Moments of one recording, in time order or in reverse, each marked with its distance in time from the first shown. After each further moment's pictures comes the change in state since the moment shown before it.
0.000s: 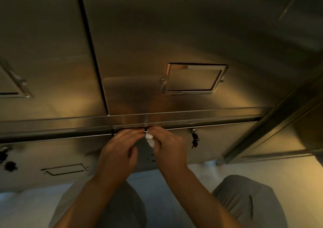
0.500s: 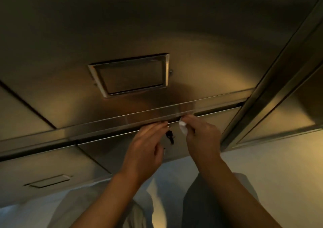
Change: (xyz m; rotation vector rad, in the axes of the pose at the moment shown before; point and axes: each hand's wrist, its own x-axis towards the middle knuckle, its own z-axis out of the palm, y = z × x) left_hand 0.050 0.089 0.098 0.029 -0.216 0.132; right_hand -0.004 0.127 -0.107 -0.110 0.198 0.163
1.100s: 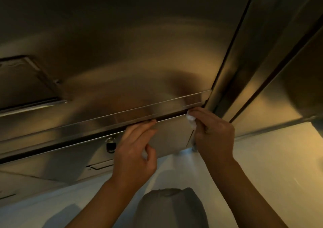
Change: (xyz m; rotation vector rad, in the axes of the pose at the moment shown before) left_hand 0.068 0.085 0.095 -0.042 0.254 -0.001; right_hand 0.031 0.147 -0.079 0.026 0.057 -0.045
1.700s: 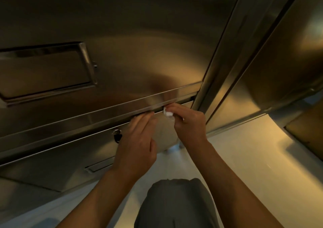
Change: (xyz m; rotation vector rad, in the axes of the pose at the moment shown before) left_hand -0.010 -0.016 -0.023 0.055 -0.234 0.086; right_hand -0.009 -0.040 0.033 0.021 0.042 -0.093
